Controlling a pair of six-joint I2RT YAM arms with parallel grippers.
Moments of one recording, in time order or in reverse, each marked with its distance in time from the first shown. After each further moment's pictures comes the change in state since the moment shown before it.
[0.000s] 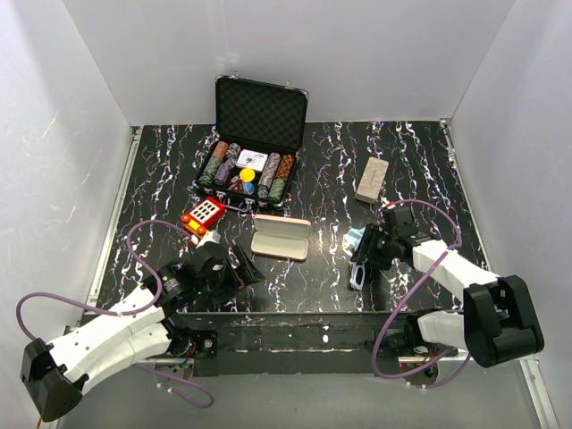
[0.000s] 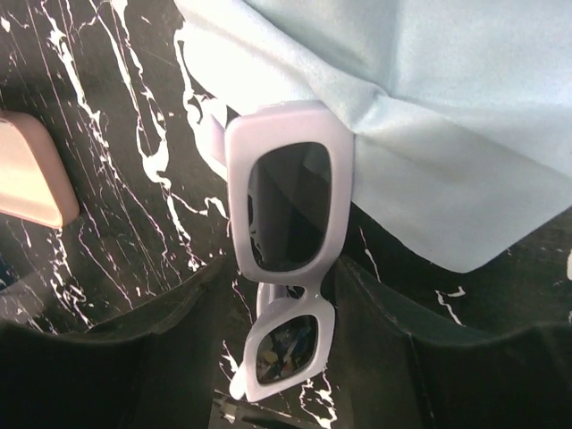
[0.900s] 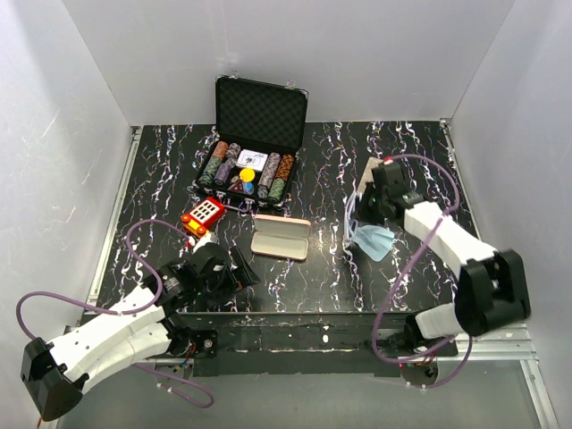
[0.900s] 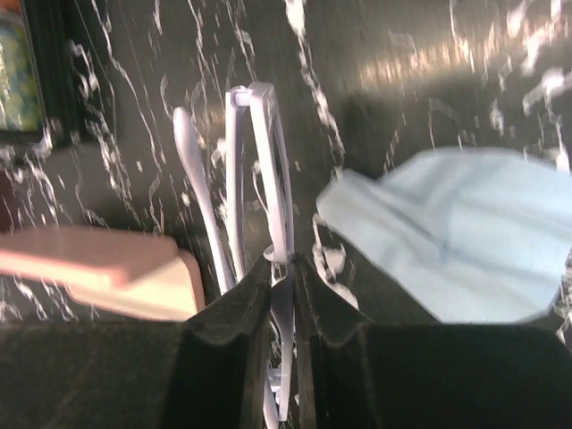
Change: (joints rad) left arm 0.000 0.002 0.006 -0.059 -0.032 0.006; right arm 0.063 0.120 0.361 -0.086 0.191 0.063
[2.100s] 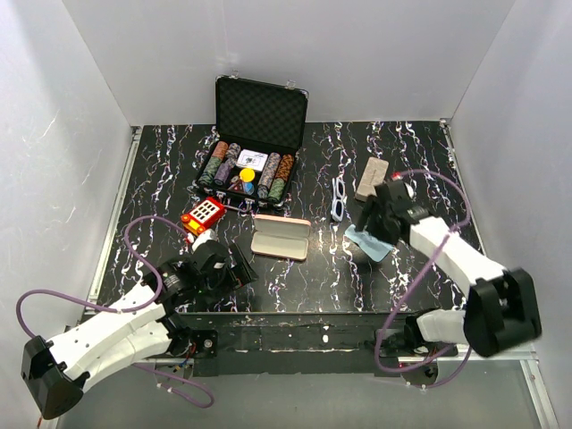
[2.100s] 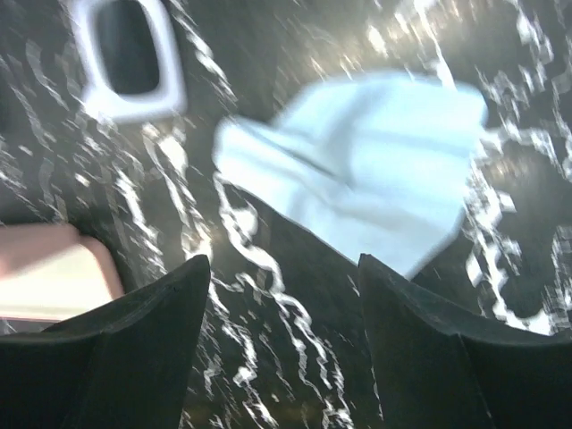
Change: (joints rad) left arm 0.000 0.025 0.041 -0.043 -0.048 0.017; right arm 0.026 0.040 0.042 -0.103 0.166 0.002
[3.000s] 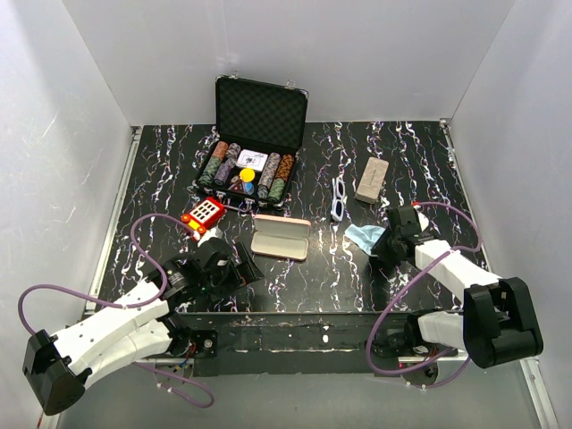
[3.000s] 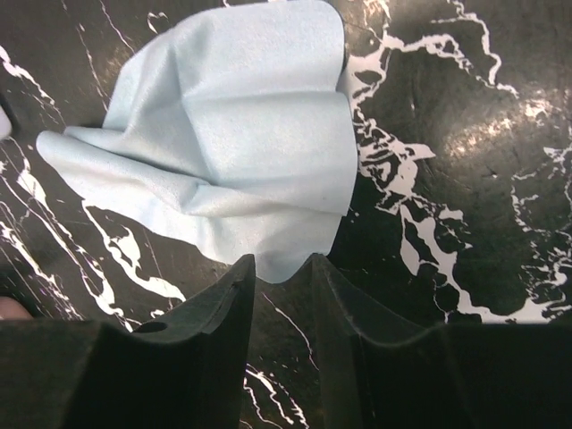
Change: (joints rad) left arm 0.000 0.043 0.000 0.074 0.044 0.021; right arm -0.113 -0.158 -0.390 0.165 -0.015 0.170
